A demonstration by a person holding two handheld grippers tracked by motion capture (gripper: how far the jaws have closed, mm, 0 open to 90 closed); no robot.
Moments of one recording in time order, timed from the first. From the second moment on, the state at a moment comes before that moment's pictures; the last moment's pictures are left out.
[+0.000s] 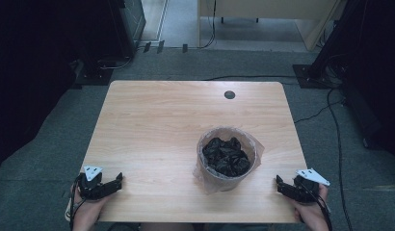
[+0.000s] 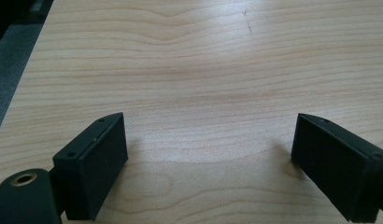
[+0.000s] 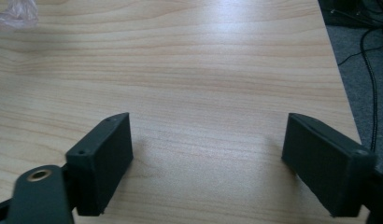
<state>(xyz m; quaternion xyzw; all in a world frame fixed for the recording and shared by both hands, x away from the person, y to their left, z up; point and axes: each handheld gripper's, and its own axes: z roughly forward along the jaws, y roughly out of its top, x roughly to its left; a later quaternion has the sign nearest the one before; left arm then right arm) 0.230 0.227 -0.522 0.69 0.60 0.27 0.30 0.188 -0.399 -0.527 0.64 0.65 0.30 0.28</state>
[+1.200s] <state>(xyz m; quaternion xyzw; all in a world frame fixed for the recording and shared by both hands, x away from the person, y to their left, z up) 0.230 0.226 -0.522 0.69 0.60 0.27 0.30 0.224 -0.293 -0.487 0.59 0.62 0.45 0.26</state>
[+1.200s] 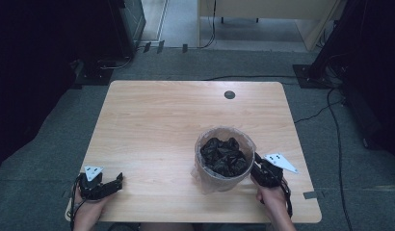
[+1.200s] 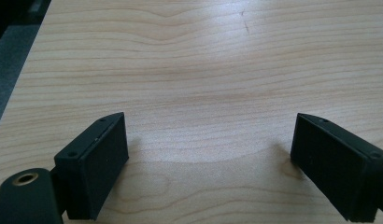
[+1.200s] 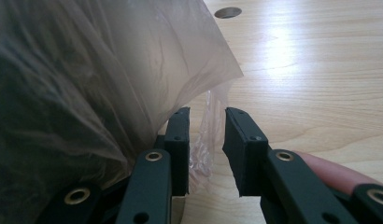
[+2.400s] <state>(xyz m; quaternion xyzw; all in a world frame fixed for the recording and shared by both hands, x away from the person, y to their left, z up) 0.216 0.170 -0.509 0.71 0.56 0.26 0.33 0.209 -0.282 -0.484 0.55 0.63 0.49 0.24</state>
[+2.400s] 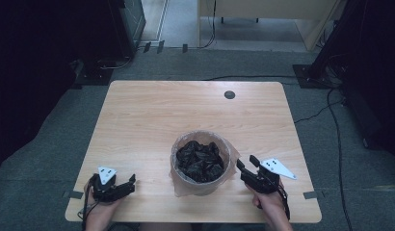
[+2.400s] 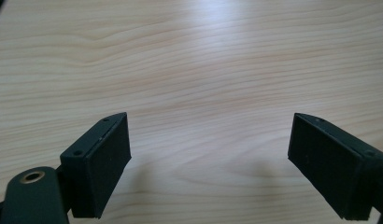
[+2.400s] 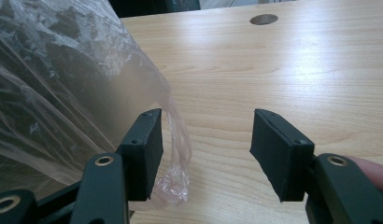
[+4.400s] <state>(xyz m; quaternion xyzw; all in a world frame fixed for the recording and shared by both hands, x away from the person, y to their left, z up) 0.191 0.057 -0.495 0.75 0.45 0.18 0.45 0.196 -0.290 -0.494 0.57 0.63 0.46 0.25</state>
